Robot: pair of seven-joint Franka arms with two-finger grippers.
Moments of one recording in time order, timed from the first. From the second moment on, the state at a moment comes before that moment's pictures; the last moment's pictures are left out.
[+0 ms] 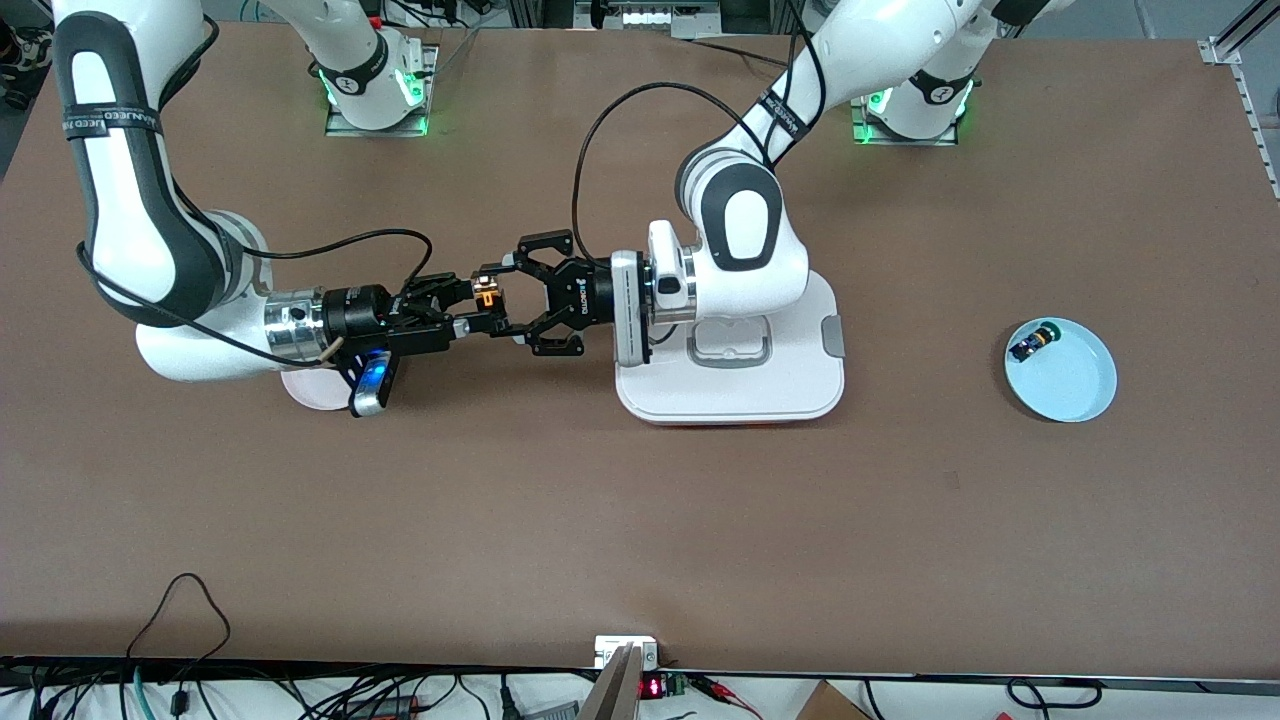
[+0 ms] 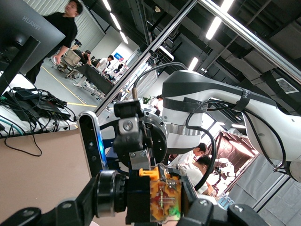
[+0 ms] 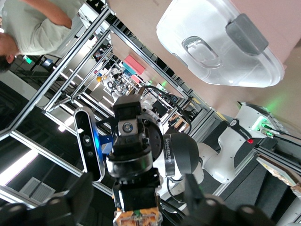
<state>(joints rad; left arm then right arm) -0.52 0.68 -0.25 -1.39 -2.03 2.33 1.62 0.18 0.43 -0.03 -1.73 1.50 1.56 0.25</state>
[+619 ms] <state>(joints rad) -0.52 0.68 -0.25 -1.39 -2.03 2.33 1.62 0.18 0.44 -0.04 -1.73 1.51 1.52 0.18</state>
